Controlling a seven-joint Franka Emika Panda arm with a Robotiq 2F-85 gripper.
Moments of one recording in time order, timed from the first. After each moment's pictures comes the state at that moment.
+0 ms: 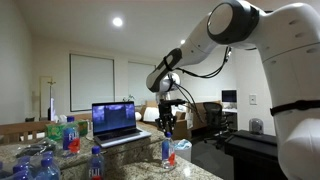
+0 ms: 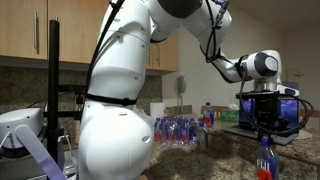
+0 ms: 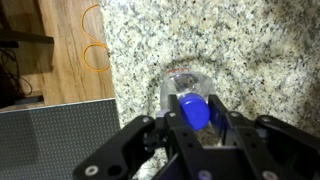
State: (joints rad) arm -0.11 0.18 -0.12 -1.91 -0.01 1.91 0.04
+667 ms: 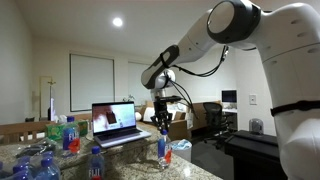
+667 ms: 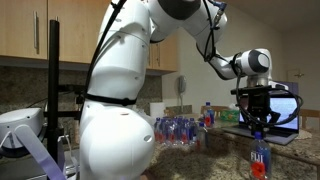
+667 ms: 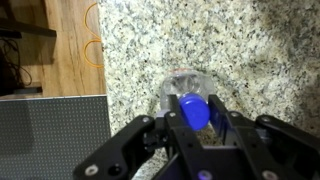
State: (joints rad) arm -0.09 0.18 -0.09 -1.86 -0.04 1.85 0.03
